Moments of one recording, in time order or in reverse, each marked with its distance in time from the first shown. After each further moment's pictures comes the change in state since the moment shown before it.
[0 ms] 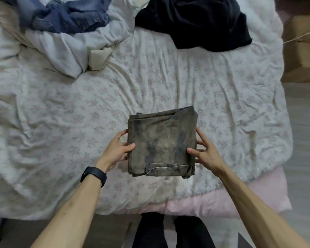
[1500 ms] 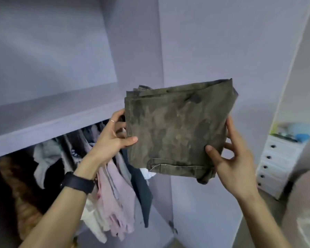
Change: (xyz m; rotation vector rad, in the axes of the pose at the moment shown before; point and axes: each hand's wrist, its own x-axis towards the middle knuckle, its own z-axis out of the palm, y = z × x) left_hand -0.849 -0.328 0.356 -0.687 2.239 0.389; right_hand -0.640 -0.028 0.222 -0.166 -1.921 -1.276
